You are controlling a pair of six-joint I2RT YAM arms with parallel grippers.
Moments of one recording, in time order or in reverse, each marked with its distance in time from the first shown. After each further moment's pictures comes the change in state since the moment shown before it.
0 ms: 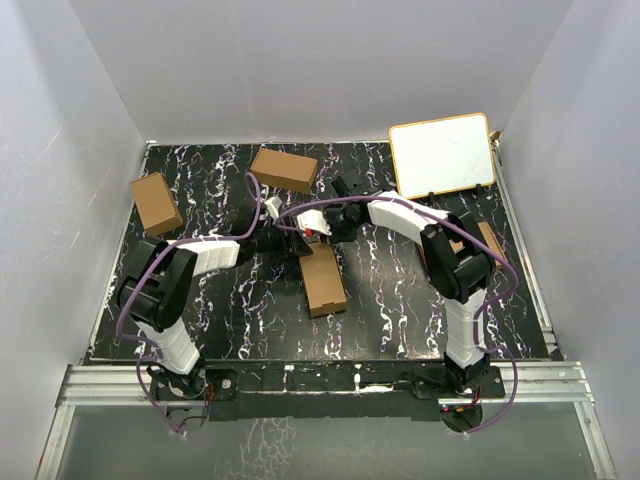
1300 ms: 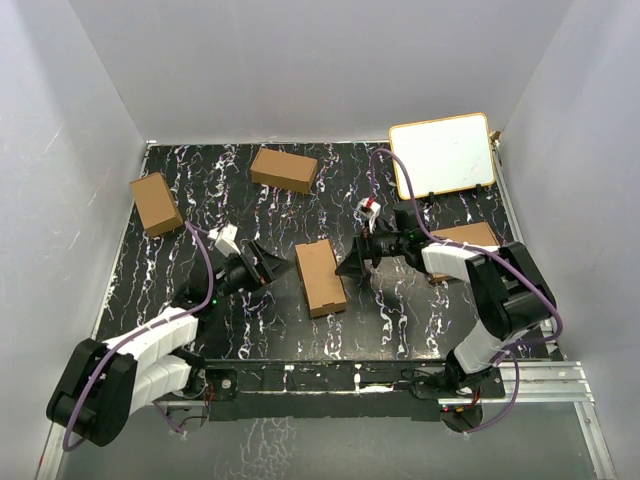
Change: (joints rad) left arm 0.021 -0.690 -0.595 0.348 -0.109 -0.217; right arm -0.213 -0.403 -0.751 0.859 -0.488 1.352
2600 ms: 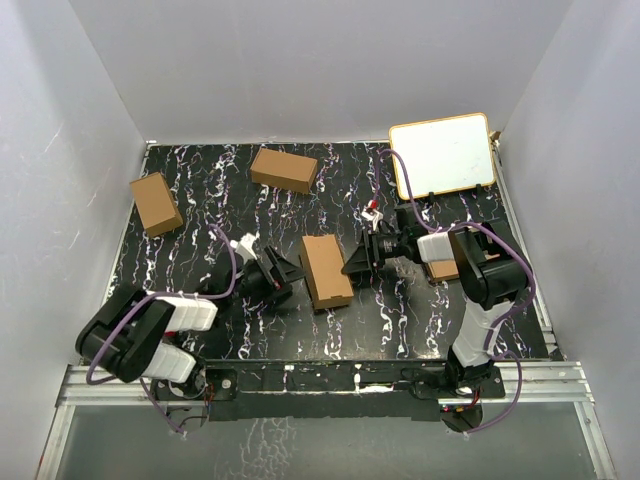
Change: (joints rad) left arm -0.072 0.332 -0.006 0.237 0.038 -0.187; right arm -0.065 0.237 0.079 -0.049 -0.116 0.169
